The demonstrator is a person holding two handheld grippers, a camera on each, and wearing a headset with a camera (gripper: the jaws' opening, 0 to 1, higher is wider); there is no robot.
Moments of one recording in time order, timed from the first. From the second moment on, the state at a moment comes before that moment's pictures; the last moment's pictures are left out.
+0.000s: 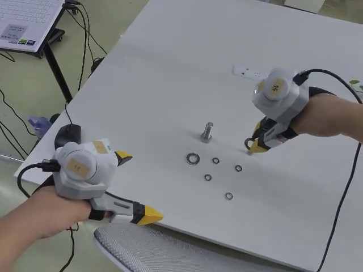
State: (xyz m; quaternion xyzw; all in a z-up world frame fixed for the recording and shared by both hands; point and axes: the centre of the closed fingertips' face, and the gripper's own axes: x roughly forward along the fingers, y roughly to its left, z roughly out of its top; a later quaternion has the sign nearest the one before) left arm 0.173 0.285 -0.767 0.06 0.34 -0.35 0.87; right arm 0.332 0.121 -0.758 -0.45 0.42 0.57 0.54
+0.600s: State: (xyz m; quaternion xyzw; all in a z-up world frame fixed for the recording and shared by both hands) left arm 0.182 0.288 -0.769 0.06 0.34 -0.35 0.87; right arm 0.386 0.156 -0.763 -0.46 0.41 0.57 0.54
